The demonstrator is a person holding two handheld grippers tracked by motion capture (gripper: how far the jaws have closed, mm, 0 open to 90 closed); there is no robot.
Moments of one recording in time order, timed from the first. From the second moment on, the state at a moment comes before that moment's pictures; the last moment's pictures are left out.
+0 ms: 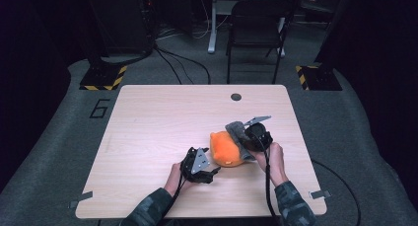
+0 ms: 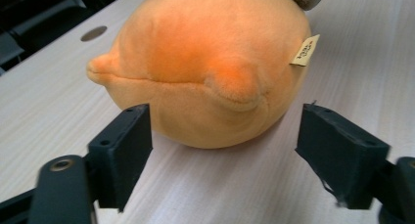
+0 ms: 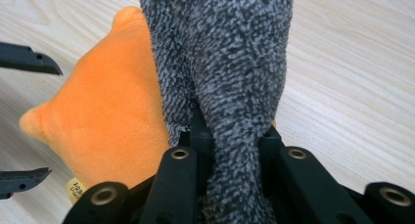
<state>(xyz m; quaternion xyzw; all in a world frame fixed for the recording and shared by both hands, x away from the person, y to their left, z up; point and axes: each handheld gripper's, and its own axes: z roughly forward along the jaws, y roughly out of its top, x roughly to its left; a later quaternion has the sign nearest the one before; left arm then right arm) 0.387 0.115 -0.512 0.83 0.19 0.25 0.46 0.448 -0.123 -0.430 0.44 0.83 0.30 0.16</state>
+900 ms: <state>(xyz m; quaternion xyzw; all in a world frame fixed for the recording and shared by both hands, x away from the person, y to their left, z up) 0.395 0.099 -0.527 0.84 0.16 0.29 0.44 0.451 -0.127 -0.431 0.45 0.83 0.31 0.15</state>
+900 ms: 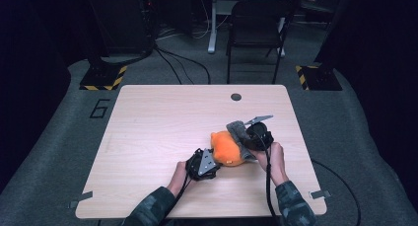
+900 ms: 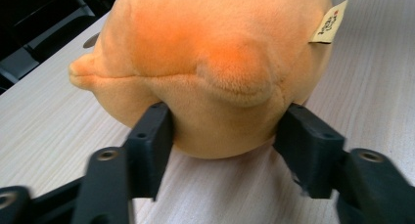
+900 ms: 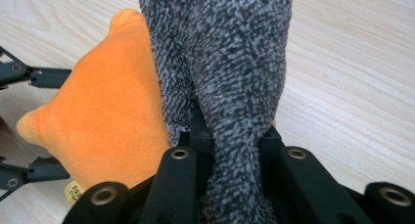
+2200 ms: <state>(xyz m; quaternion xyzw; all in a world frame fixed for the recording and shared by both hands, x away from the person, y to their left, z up) 0.409 0.103 -0.513 0.83 0.21 0.20 0.48 0.433 -0.225 -0.470 0.54 0.78 0.26 0.18</state>
